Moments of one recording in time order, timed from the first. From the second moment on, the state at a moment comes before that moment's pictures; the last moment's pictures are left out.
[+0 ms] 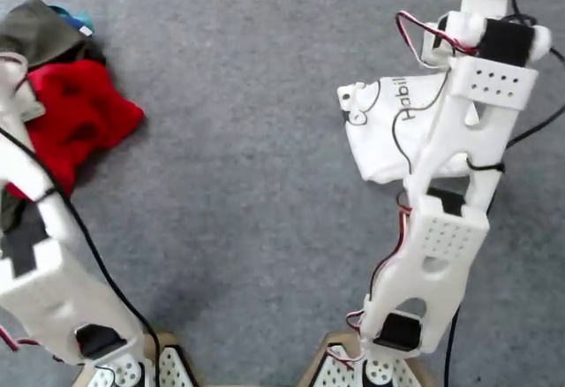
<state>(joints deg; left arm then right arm) -30.2 12.3 -29.6 89.0 -0.8 14.6 35.0 -75.0 100.9 4.8</state>
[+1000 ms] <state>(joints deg) 1.1 -41.0 -3.9 97.1 3.0 7.2 1.5 -31.6 101.1 12.2</state>
